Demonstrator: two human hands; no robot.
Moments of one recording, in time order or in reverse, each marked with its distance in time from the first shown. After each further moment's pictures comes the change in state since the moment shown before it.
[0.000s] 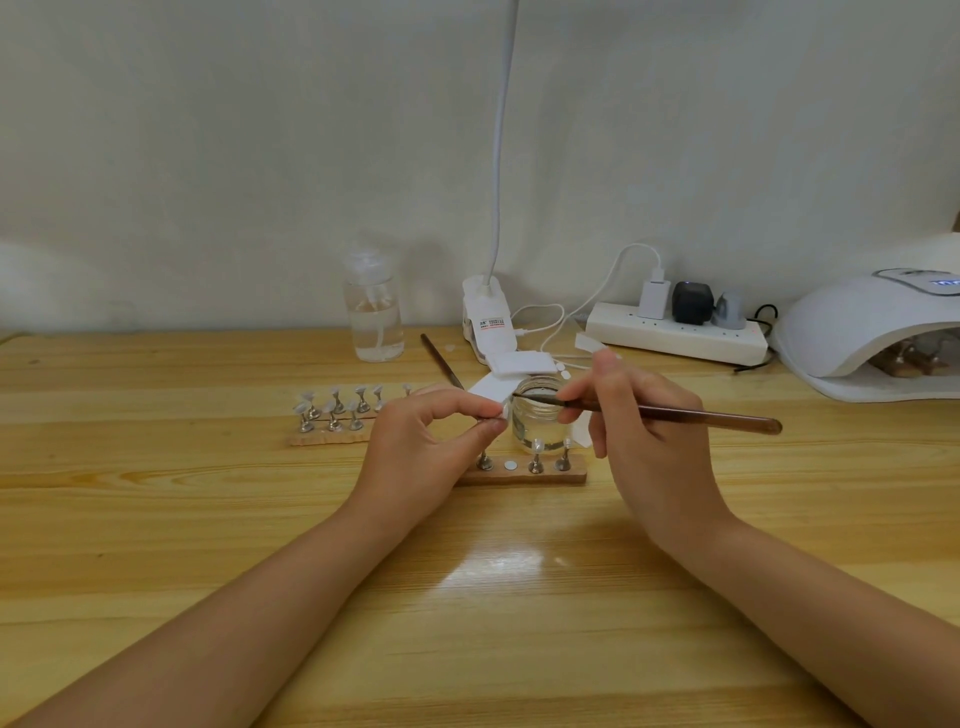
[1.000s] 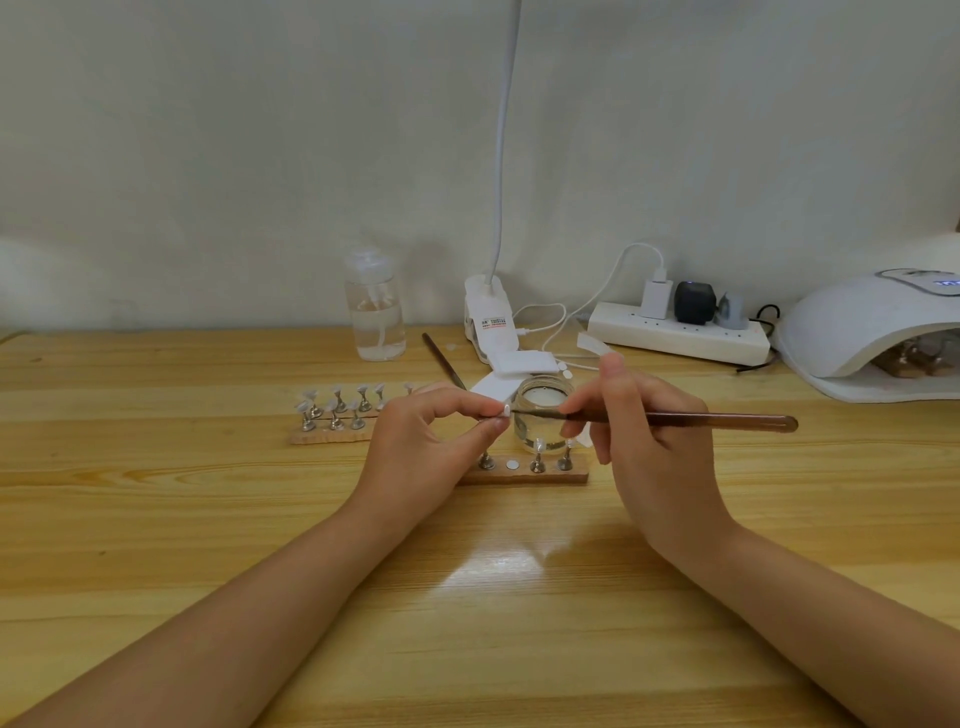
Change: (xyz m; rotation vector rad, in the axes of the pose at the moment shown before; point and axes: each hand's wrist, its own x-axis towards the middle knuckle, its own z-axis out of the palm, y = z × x) left_hand -0.001 0.001 0.000 0.018 0.005 -0.003; right_hand -0.004 0.000 0.002 0.034 0.007 -0.048
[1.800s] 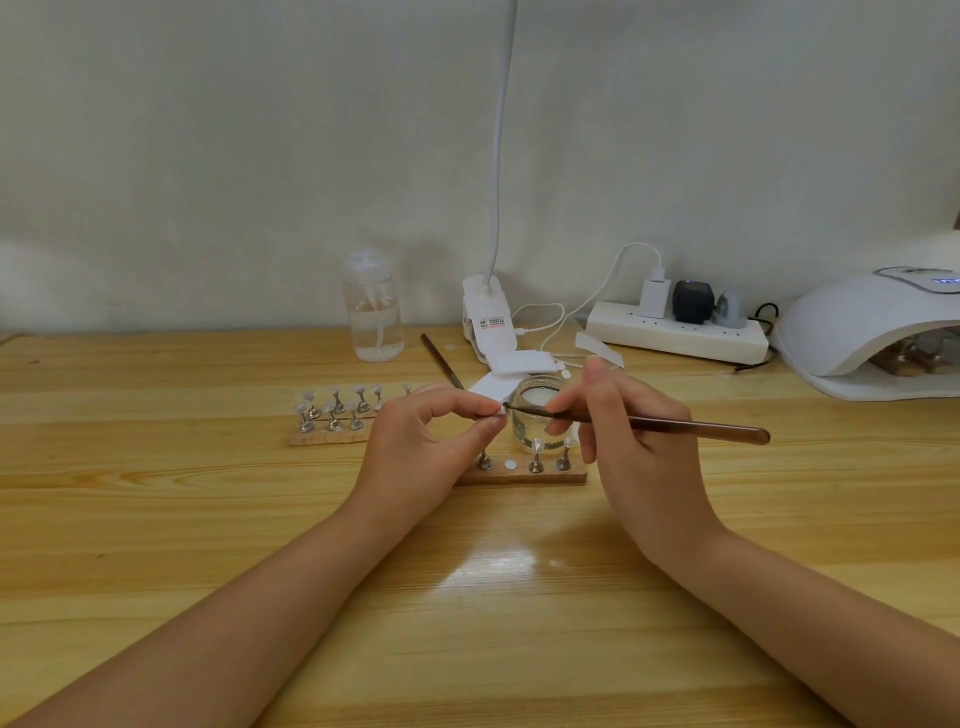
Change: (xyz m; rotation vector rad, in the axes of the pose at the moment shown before) left_hand 0.001 -0.001 0.000 0.002 0.012 -0.008; right_hand -0.003 0.001 0.004 -0.020 -0.009 0.045
